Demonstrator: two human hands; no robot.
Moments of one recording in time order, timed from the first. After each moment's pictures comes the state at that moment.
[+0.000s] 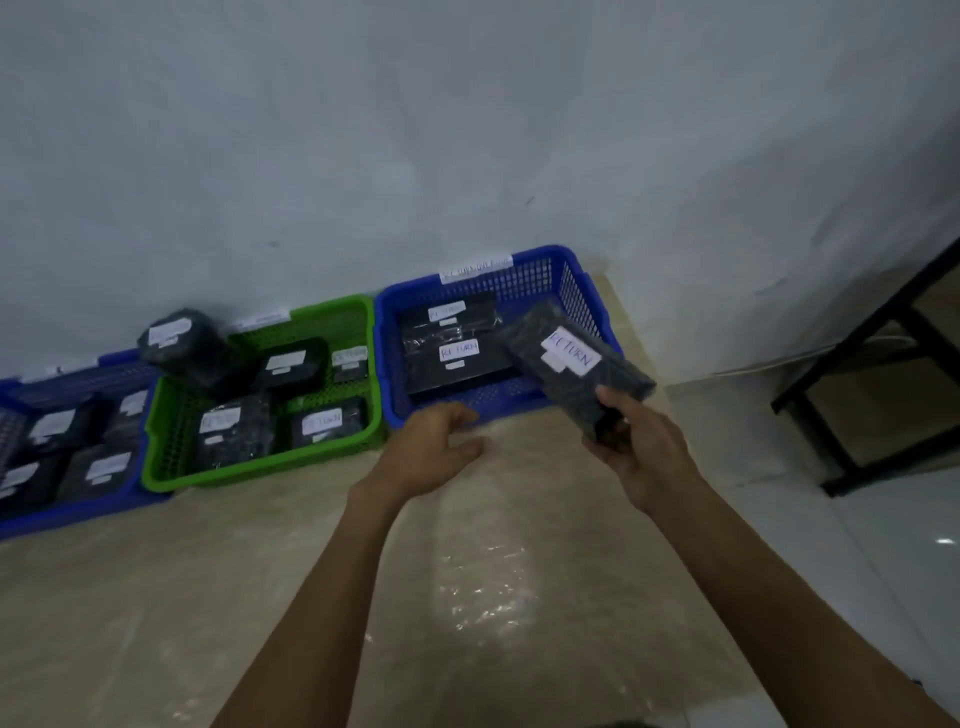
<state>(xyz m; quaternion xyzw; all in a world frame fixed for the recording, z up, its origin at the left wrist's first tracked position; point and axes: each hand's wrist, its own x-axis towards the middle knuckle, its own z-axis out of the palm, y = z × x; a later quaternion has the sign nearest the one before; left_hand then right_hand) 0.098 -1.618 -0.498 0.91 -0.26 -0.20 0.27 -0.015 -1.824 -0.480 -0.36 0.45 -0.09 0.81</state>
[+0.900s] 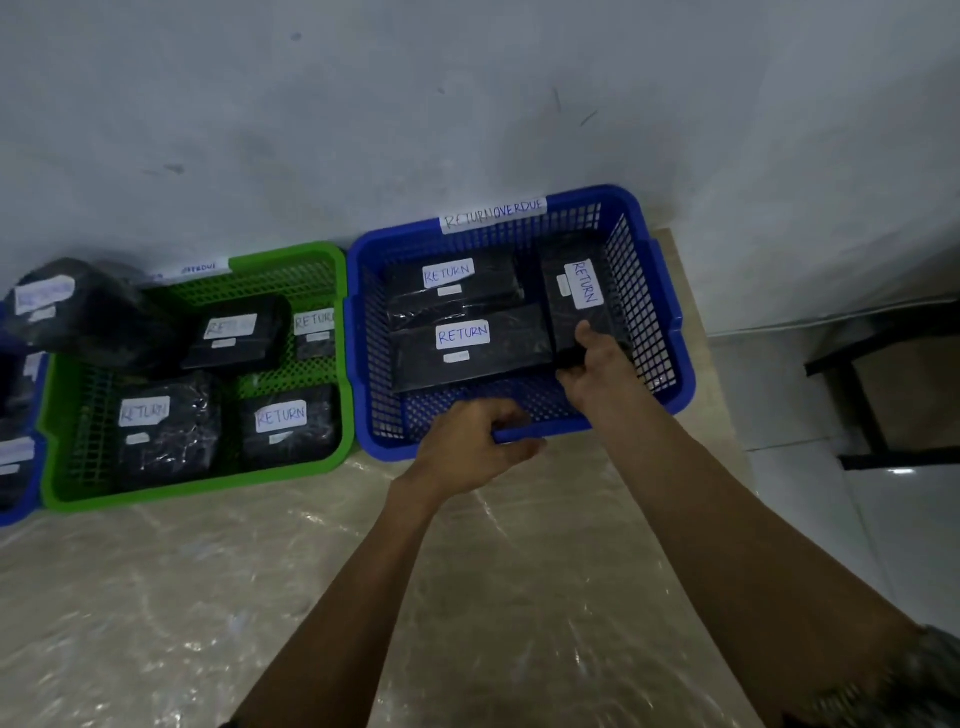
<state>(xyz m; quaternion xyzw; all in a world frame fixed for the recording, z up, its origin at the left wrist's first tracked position) 0.165 -1.674 -0.584 0.88 -0.24 -0.28 0.30 0.187 -1.849 -0.605 -0.27 0.59 -0.01 0.76</state>
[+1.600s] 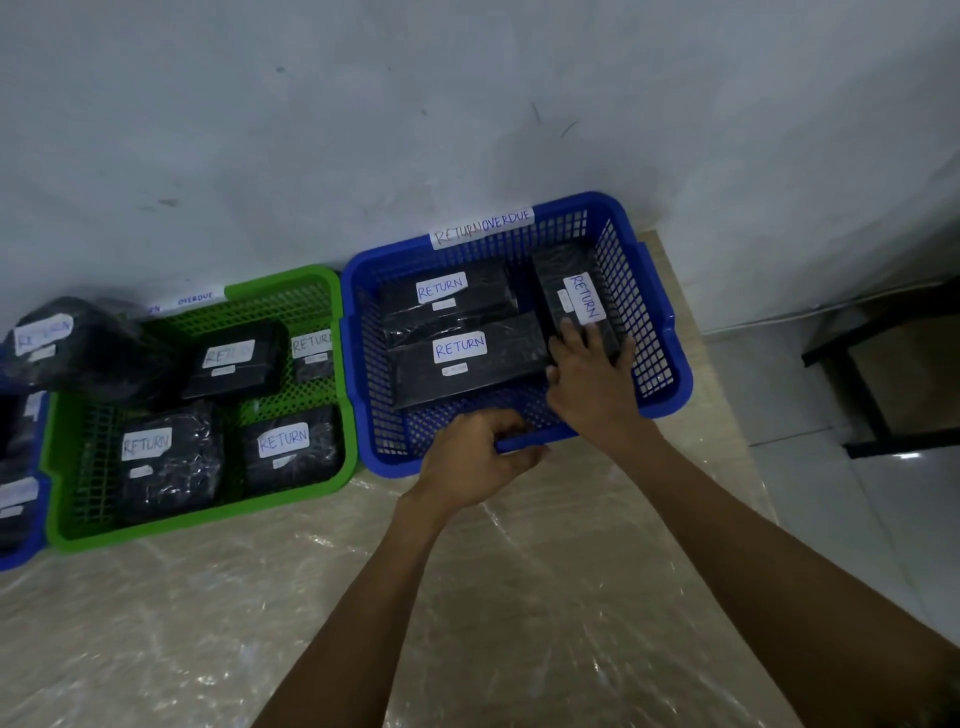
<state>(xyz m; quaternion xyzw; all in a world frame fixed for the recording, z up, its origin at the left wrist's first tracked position) 0.164 -1.673 -0.587 0.89 -0.24 -0.26 0.29 0.151 -1.842 -0.592 -0.96 0.18 0.12 0.18</state>
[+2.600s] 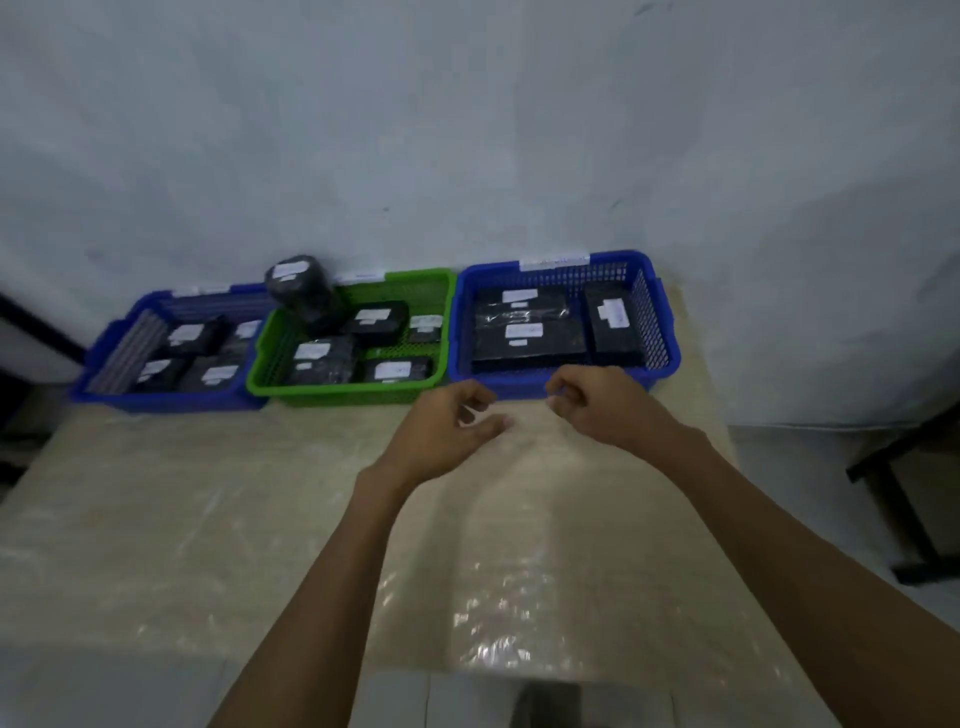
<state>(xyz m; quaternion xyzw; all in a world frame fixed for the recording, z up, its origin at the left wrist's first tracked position) 0.024 -1.576 -0.458 0.91 -0.15 -0.11 0.37 -0.001 -1.791 -0.459 -0.94 -0.02 0.05 0.34</state>
